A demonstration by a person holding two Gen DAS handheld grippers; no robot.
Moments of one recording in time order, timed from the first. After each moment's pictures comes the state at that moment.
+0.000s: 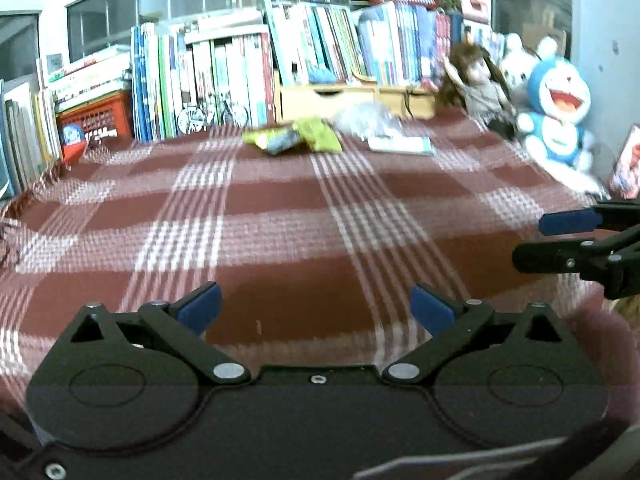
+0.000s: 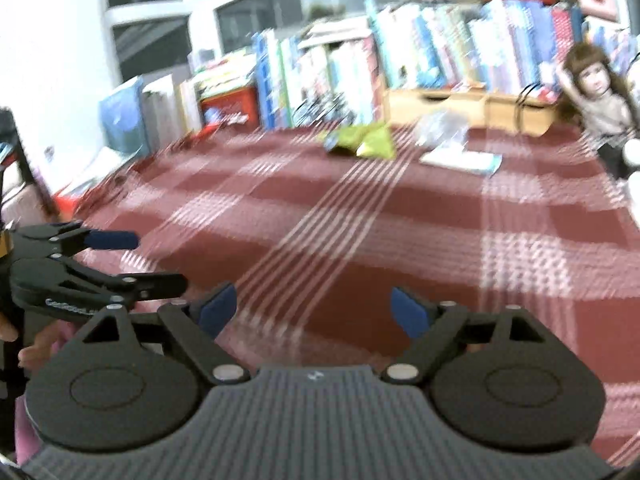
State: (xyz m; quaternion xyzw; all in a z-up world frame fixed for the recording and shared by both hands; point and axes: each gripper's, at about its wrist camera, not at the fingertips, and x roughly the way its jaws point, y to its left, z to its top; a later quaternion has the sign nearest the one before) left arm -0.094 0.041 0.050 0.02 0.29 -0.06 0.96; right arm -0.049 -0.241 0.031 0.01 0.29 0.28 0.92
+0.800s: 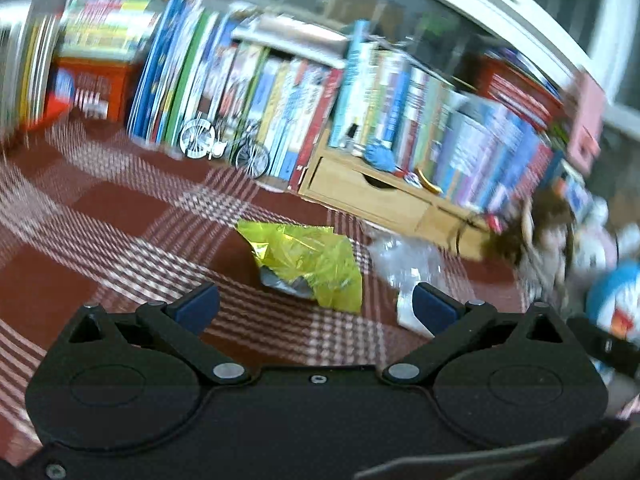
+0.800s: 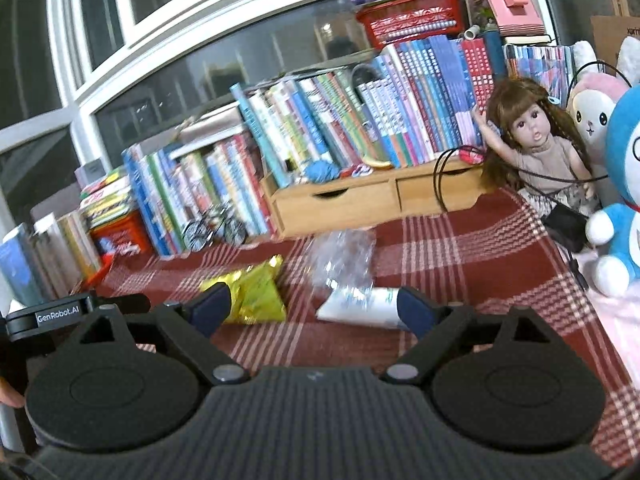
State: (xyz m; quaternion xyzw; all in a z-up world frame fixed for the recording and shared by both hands) left arm 0.166 0.073 0.087 -0.21 0.28 0.00 0.94; right arm 0.137 -0.272 0.093 0.12 0.24 0.15 0.95
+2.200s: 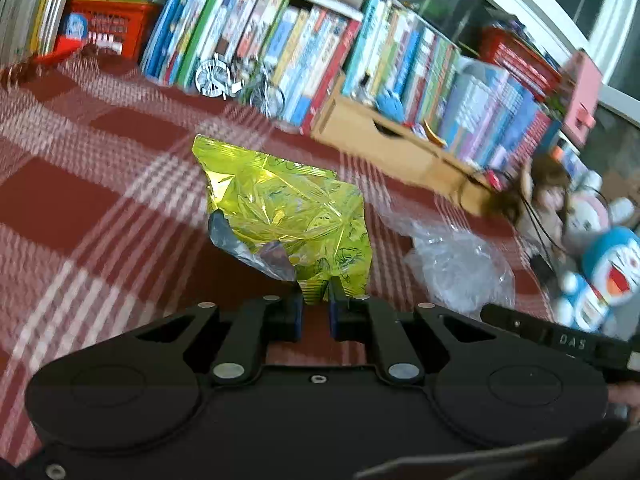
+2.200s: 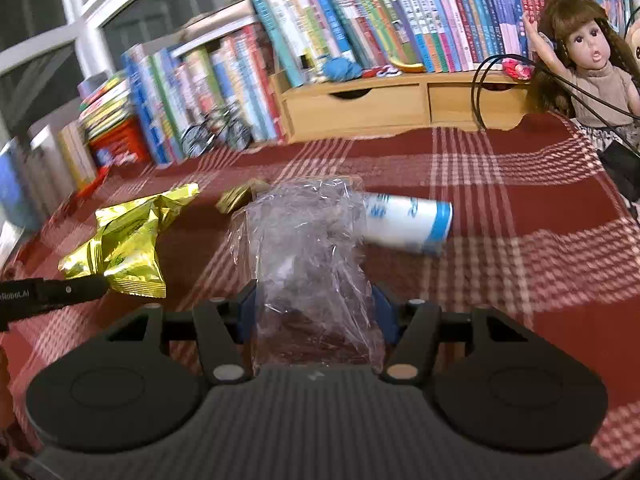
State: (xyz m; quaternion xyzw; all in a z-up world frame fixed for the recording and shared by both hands) left arm 0.106 0.097 0.027 -0.22 0.31 -0.04 0.92; right arm 0.165 -0.254 0.014 0.06 0.34 0.21 0.91
